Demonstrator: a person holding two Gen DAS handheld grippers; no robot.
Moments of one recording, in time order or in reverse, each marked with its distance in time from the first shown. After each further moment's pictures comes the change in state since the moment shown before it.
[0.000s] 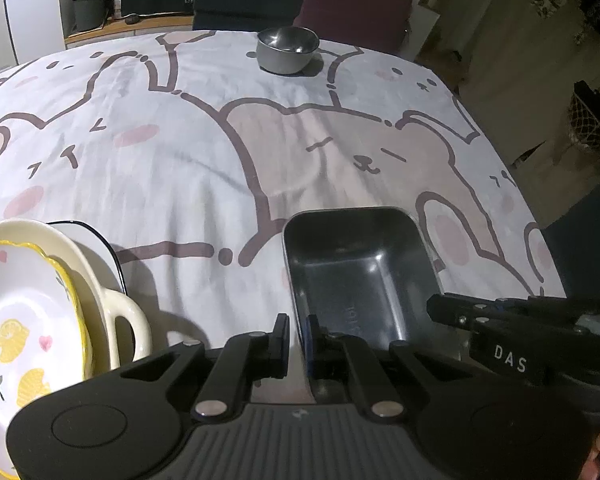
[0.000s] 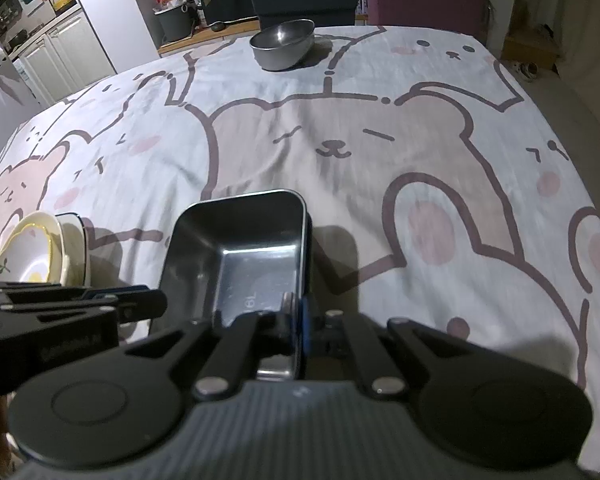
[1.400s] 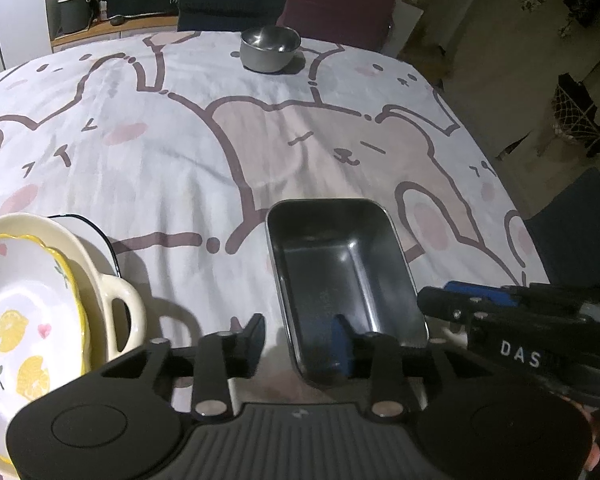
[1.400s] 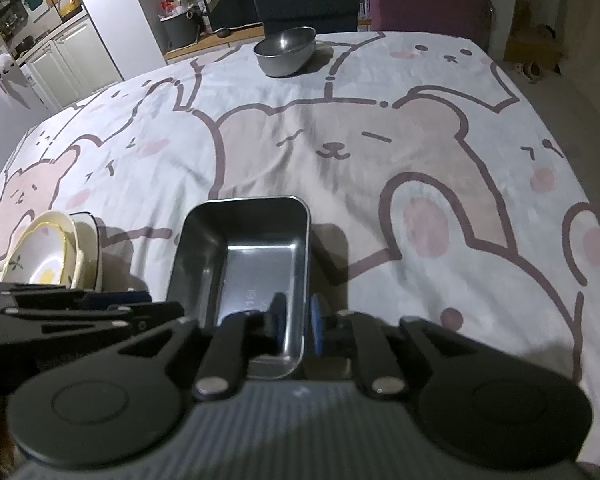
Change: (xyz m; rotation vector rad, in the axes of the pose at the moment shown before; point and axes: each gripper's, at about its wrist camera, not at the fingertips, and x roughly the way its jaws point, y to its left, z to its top) left arm -0.016 -0.005 -0.010 0.024 -0.001 -0.037; right arm -0.017 -0.005 -0.010 0.001 -0.020 0.026
